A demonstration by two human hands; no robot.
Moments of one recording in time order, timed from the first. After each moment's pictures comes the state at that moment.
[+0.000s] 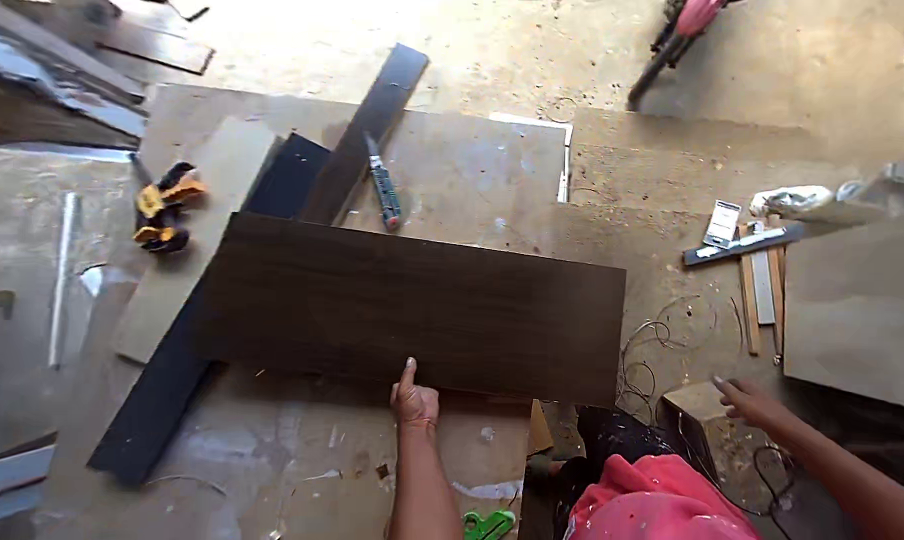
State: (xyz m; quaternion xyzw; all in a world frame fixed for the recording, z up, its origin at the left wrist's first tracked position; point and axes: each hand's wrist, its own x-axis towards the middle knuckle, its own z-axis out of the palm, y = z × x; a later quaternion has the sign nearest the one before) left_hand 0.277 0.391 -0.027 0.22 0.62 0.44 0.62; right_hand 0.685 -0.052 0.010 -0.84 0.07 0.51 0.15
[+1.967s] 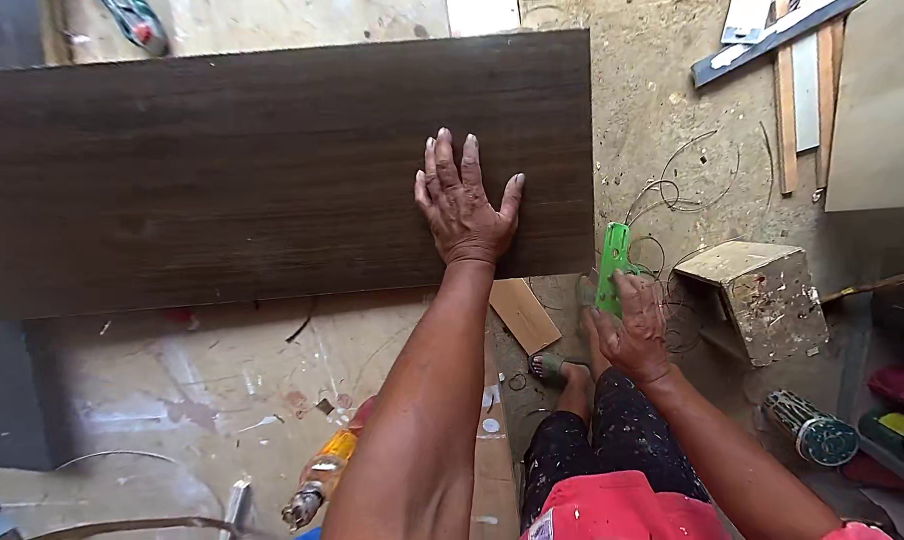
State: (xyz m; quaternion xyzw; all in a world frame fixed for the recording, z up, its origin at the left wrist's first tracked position) left_hand 0.439 0.285 -0.088 0.94 0.35 0.06 0.05; right_hand 0.431 -0.017 -0.100 -0.91 -0.30 0.07 0.27
